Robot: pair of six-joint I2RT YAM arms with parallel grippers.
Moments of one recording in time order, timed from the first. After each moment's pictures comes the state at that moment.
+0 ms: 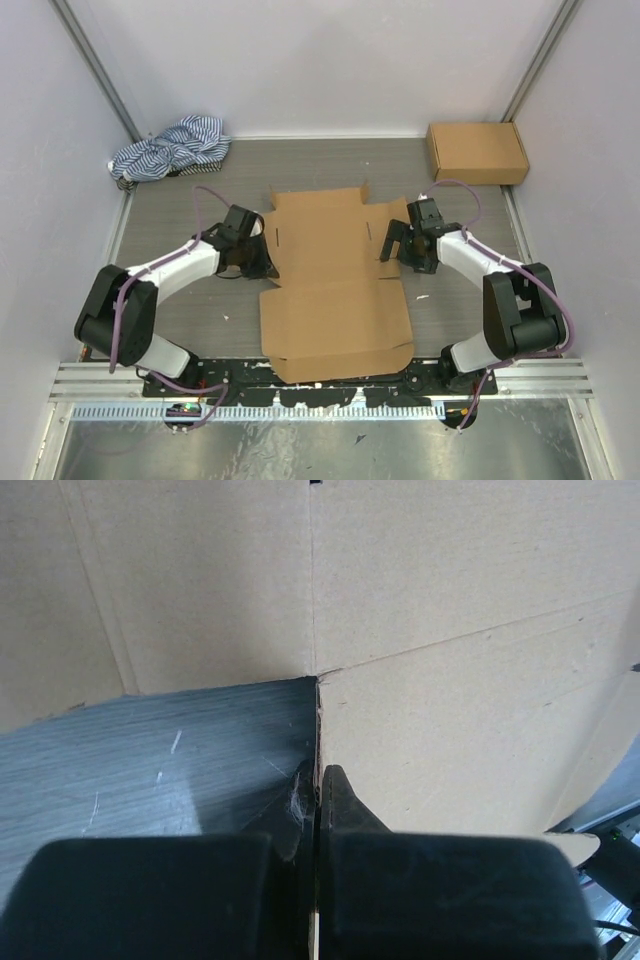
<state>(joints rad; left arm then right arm) -0.47 1.51 0.81 -0.35 0.23 -0.69 0.23 1.48 0.81 -0.43 -0.01 0.51</state>
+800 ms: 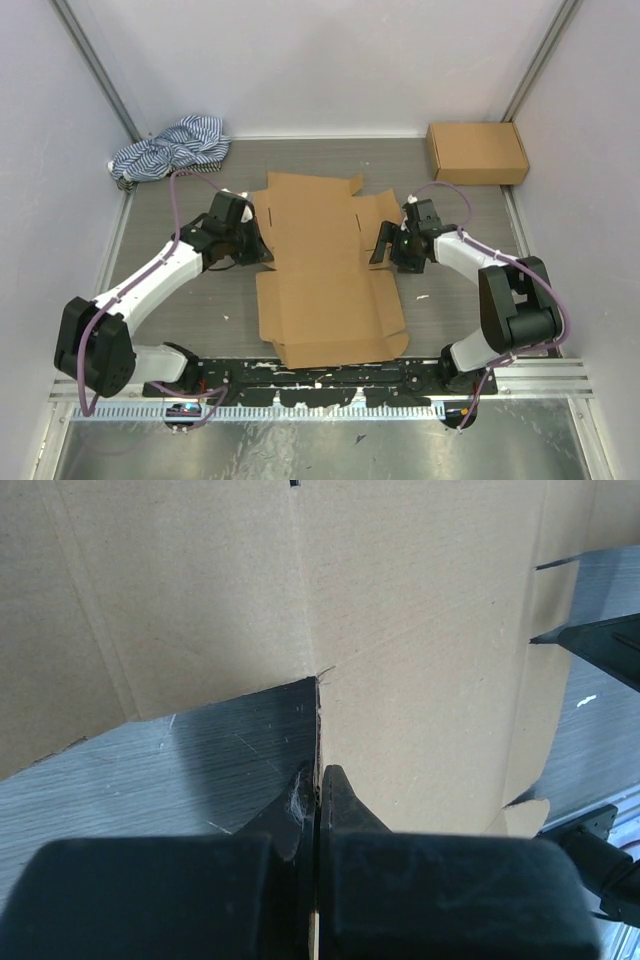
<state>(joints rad) -0.47 1.30 0.91 -0.50 0.16 -0.66 0.24 1.50 0.80 -0.35 -0.23 0.48</state>
